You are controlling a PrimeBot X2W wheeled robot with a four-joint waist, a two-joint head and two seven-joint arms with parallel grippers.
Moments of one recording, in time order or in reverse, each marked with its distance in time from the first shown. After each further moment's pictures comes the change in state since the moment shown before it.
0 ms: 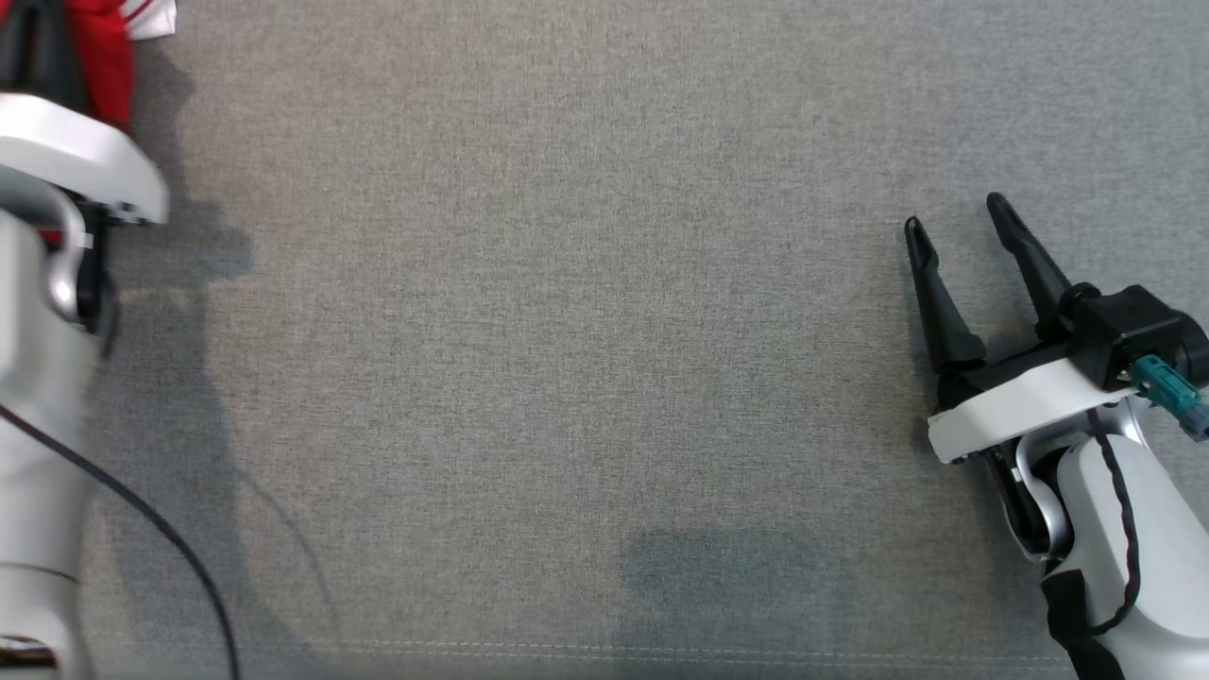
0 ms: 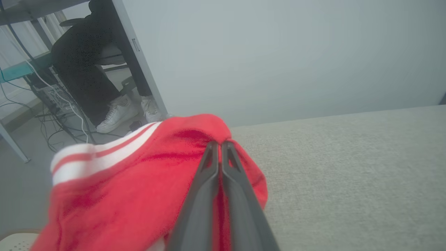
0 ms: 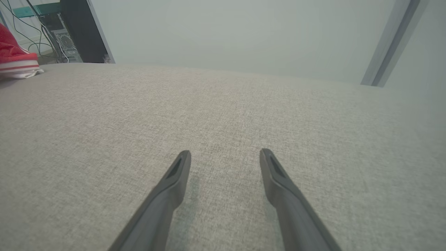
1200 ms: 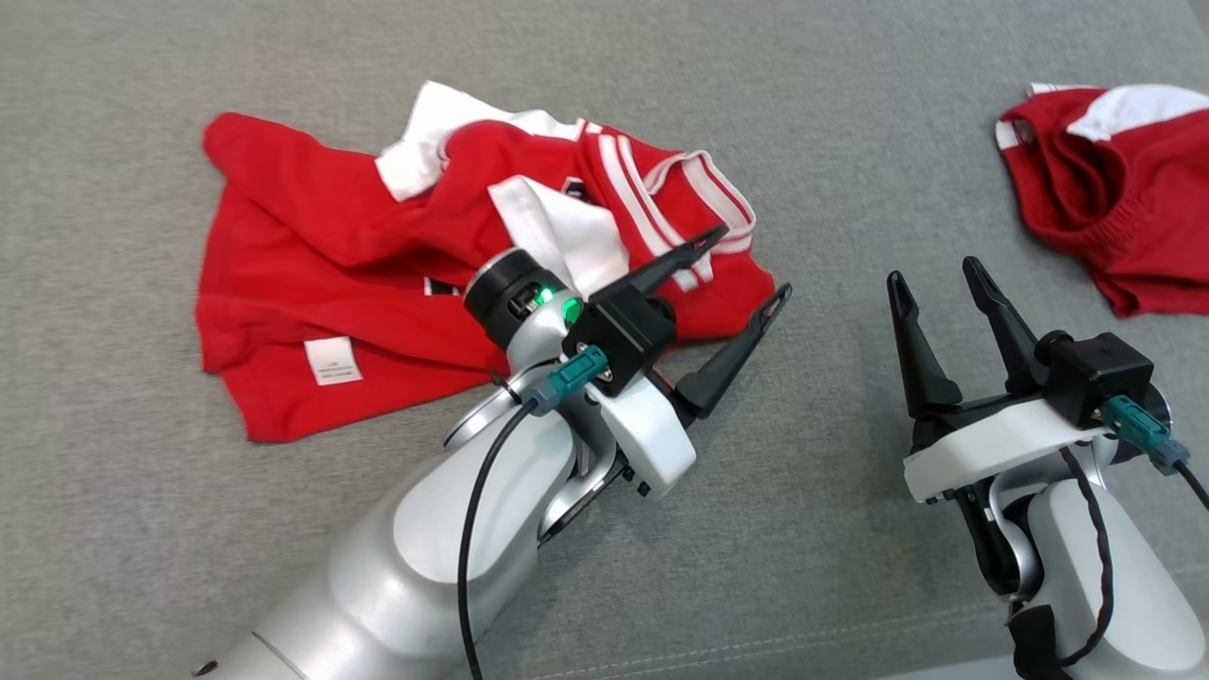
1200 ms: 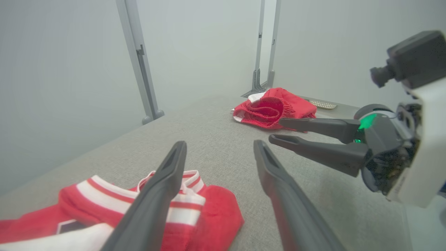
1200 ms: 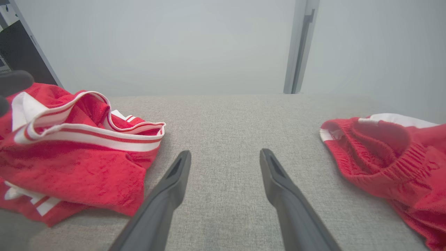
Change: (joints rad) left arm 0.218 -0.306 -0.722 -0.373 -0.121 -0.010 -0.002; right arm 0.064 0.080 -0.042 0.068 0.039 0.000 -0.002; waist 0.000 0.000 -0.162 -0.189
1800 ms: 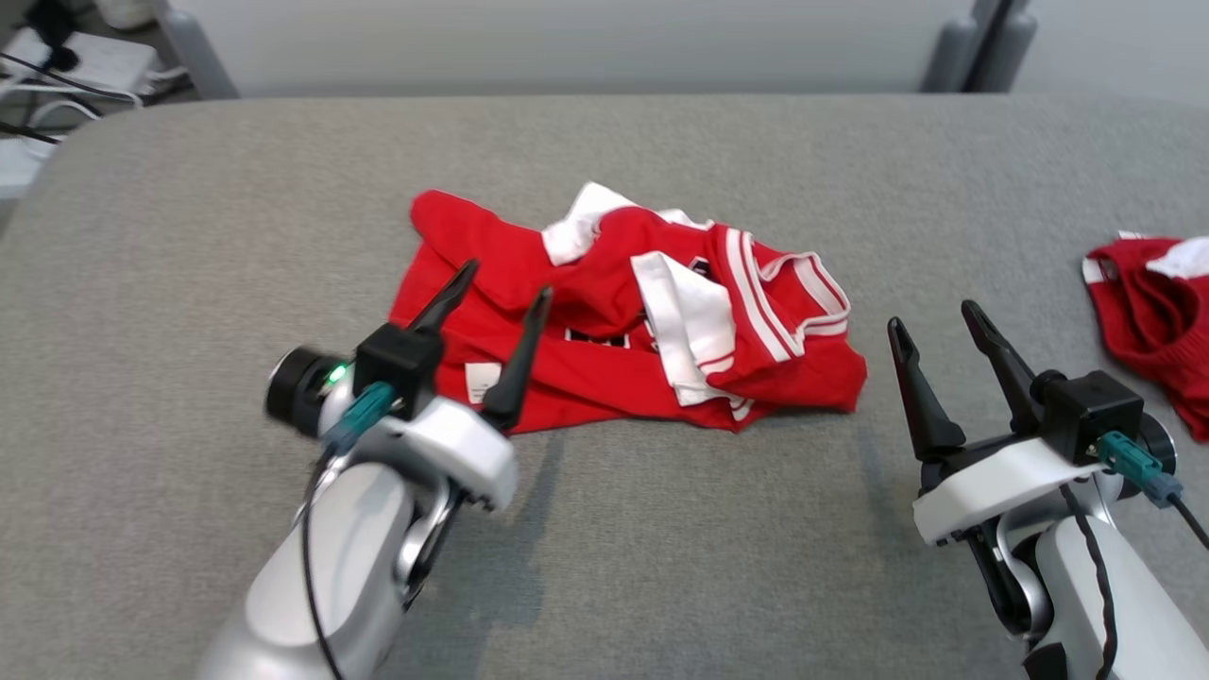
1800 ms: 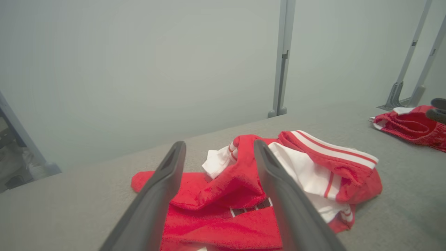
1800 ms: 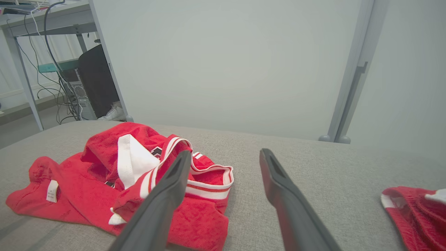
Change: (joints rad) left arm 0.215 0.081 0.335 -0.003 0.060 0.076 0.000; right arm 0.051 -0.044 0.037 0.000 0.001 0.000 0.000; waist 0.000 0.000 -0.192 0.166
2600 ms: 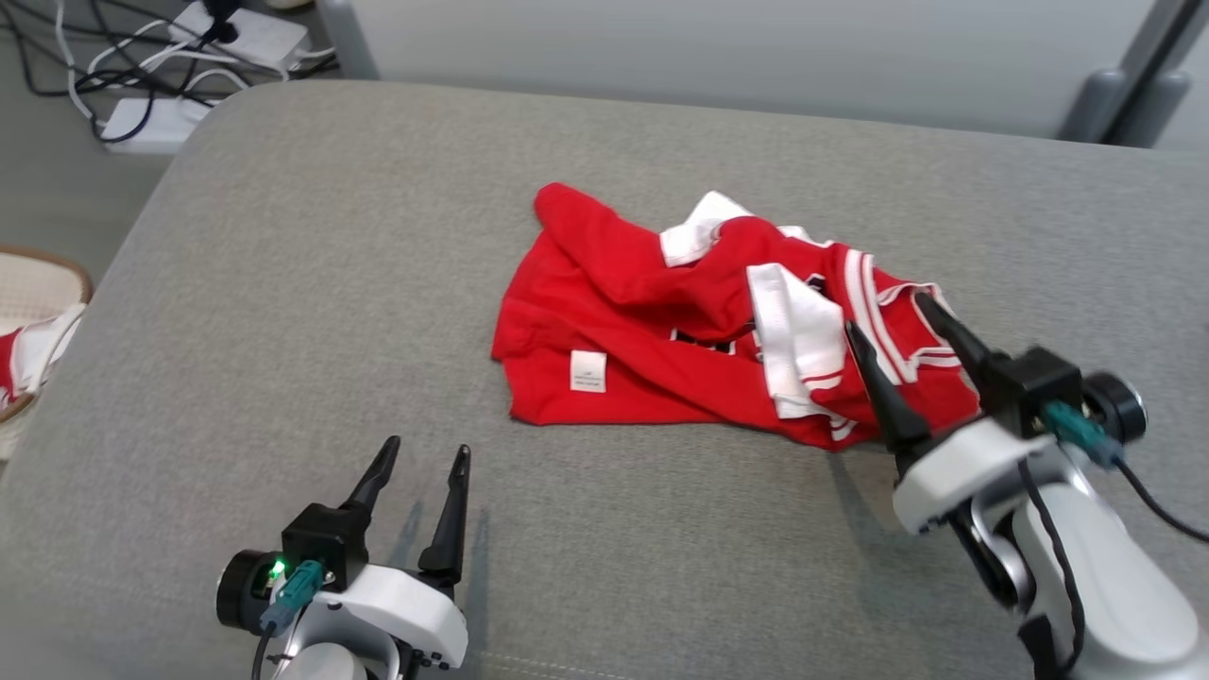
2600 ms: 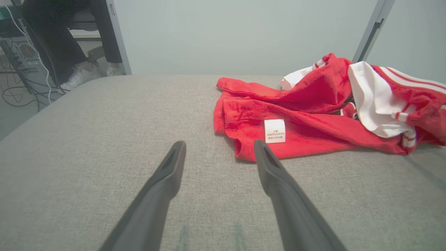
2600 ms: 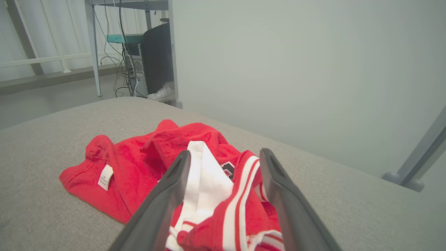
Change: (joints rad) left arm 0.404 -0.051 0.315 -0.107 0.120 -0.020 0.000; right arm -0.051 -0.054 0.134 0.046 -0.009 0.000 0.009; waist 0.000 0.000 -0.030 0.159
